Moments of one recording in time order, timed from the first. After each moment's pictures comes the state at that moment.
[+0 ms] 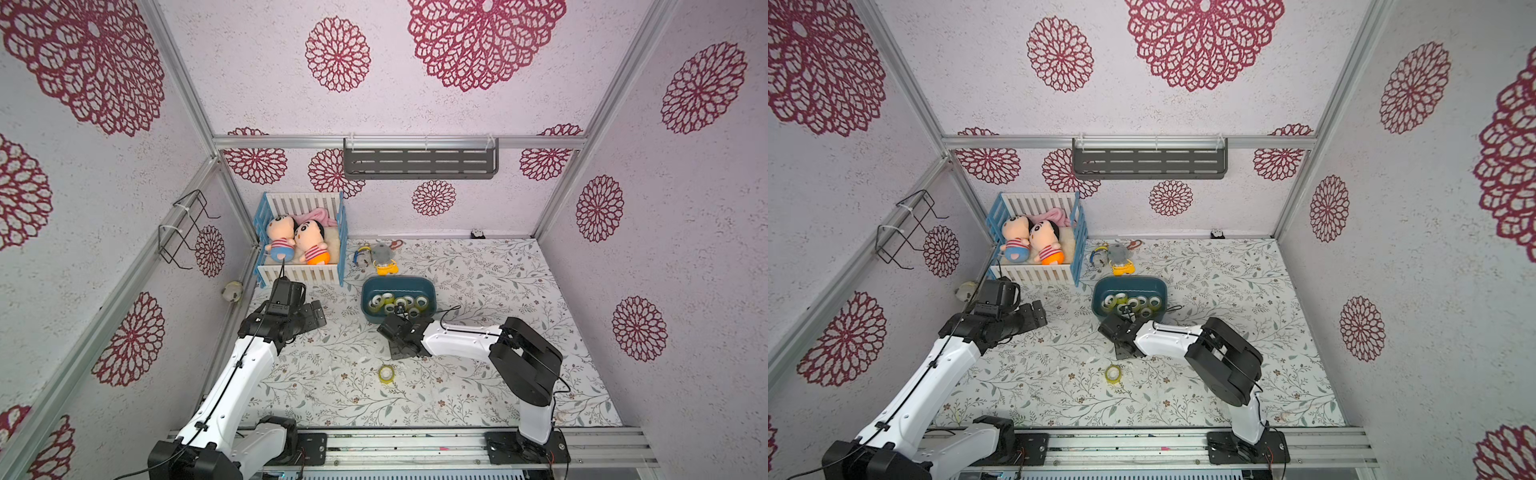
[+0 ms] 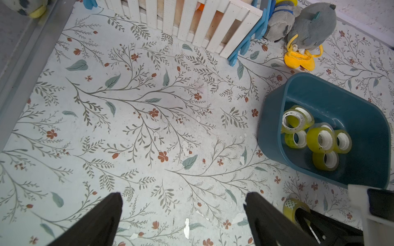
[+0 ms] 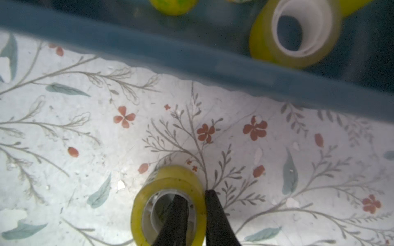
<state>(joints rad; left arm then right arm) -0.15 1.10 0.92 -0.78 -0.12 -0.48 0.94 1.89 1.19 -0.54 0.28 0.69</state>
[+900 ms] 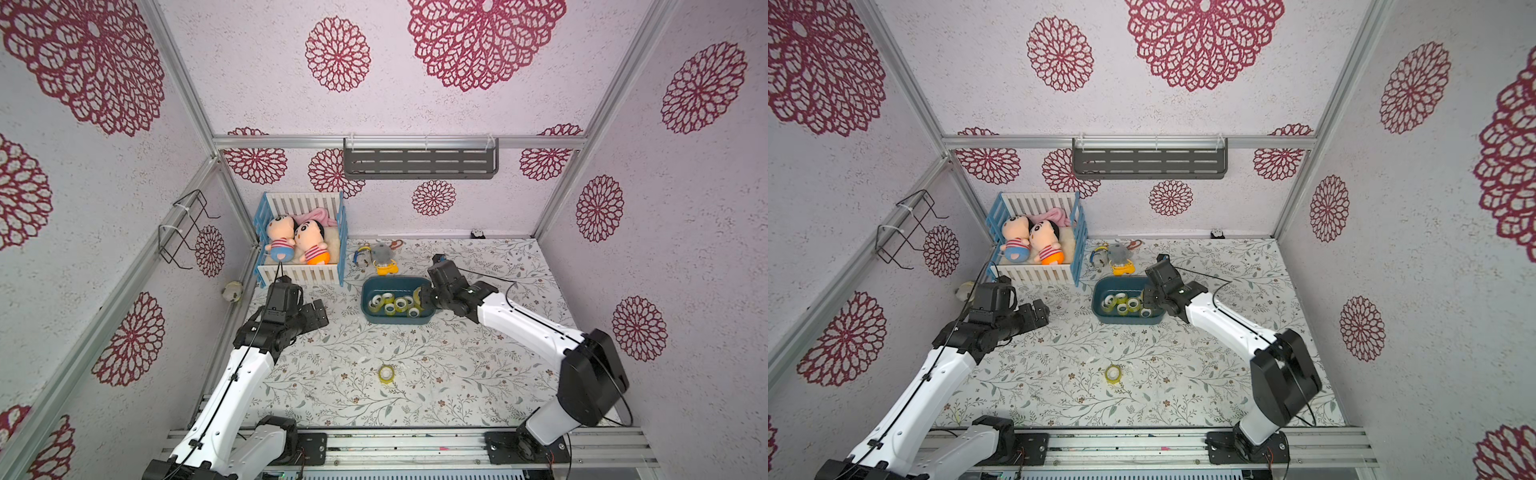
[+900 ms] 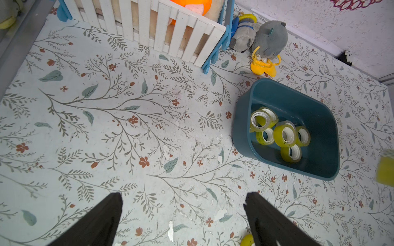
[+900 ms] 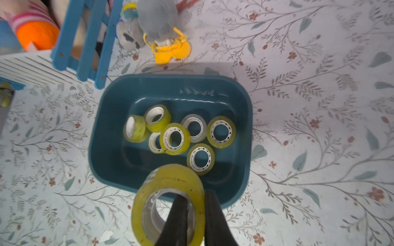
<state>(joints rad) -0.16 1.02 0.89 -0.71 -0.03 -0.47 0.60 1.66 1.26 -0.50 0.11 0.51</state>
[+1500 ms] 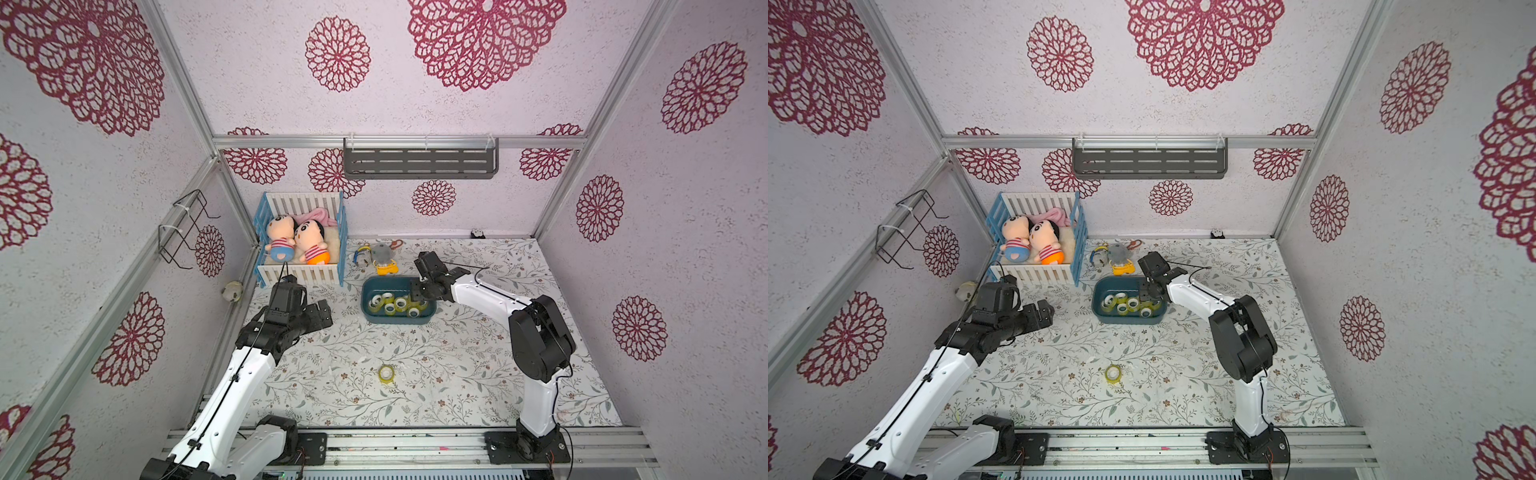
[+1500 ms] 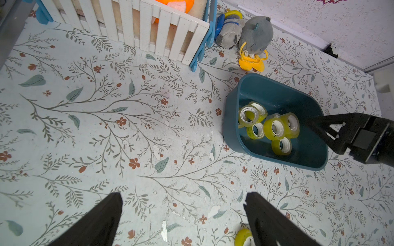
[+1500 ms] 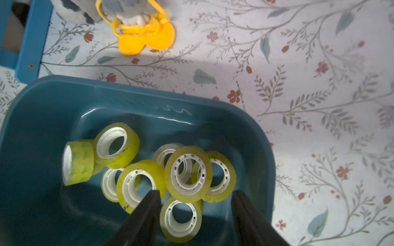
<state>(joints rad) -0.20 1.02 0.89 -0.70 -0.01 -0.46 0.54 1.94 1.49 -0.52 0.11 0.38</state>
